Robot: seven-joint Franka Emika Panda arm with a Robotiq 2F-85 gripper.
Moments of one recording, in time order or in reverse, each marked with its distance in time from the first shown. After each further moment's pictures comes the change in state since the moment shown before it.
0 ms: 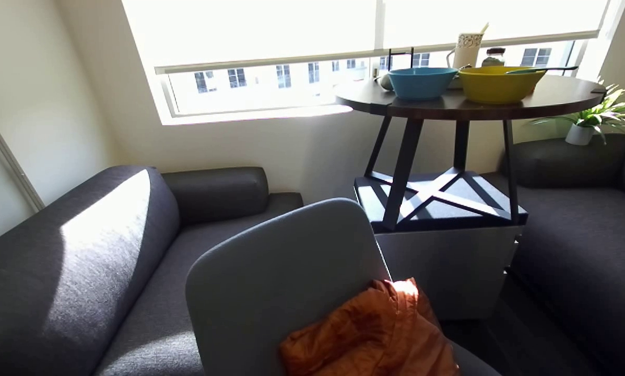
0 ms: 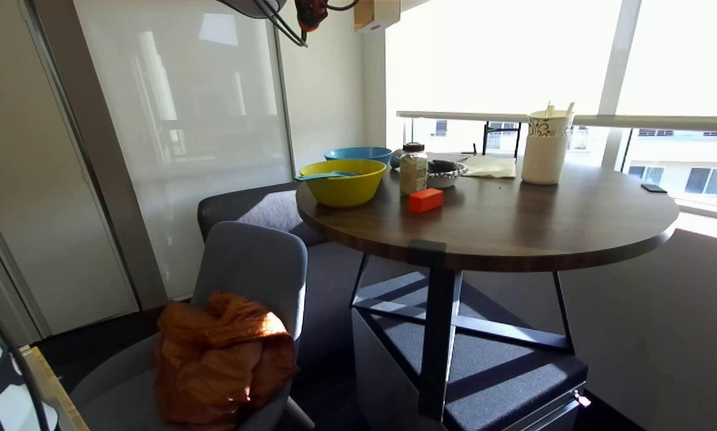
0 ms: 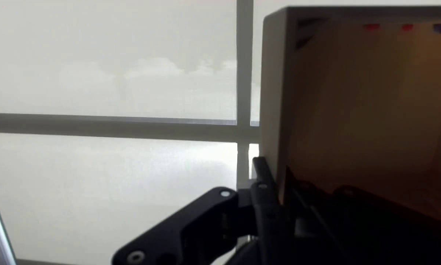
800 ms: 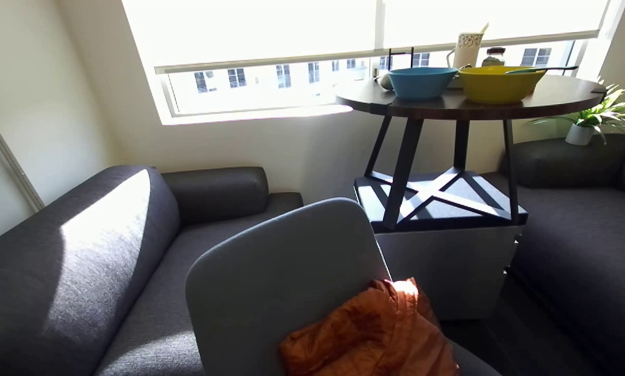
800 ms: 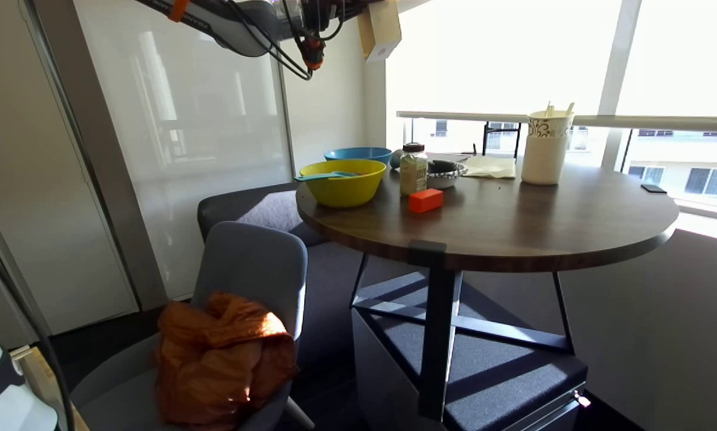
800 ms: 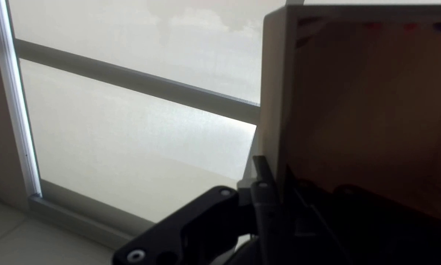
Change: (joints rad) arm -0.087 0.004 0.223 -0.146 -0.256 -0.368 0.081
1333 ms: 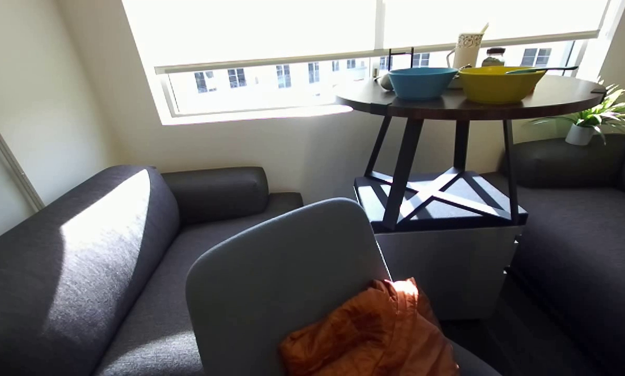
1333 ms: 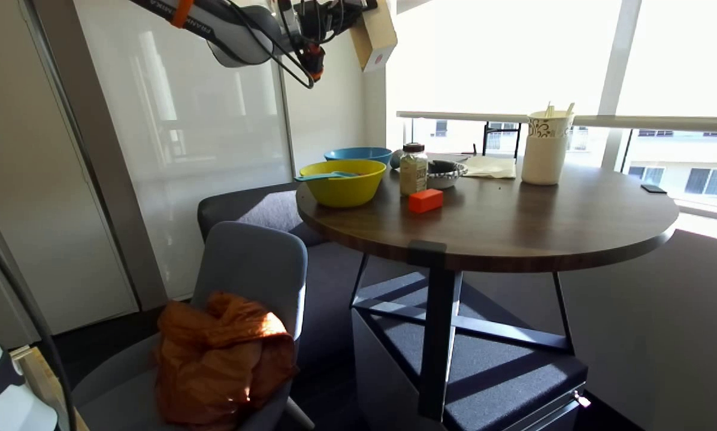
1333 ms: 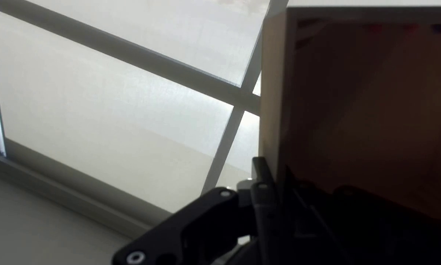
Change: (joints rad) arm -0.060 0.005 0.096 -0.049 -0.178 -0.054 0.029
